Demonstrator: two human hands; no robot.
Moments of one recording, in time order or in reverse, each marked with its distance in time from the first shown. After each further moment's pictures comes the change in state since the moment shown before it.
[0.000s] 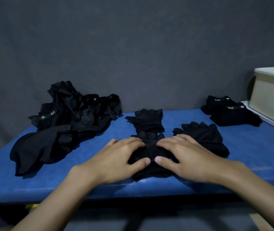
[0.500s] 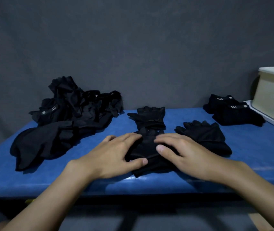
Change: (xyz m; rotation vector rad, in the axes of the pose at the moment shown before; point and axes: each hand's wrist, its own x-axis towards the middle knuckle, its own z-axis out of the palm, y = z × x) left_hand -0.003 -0.011 -0.004 0.002 -0.047 -0.052; right_hand 0.003 -0.006 -0.002 0.254 0.108 -0.067
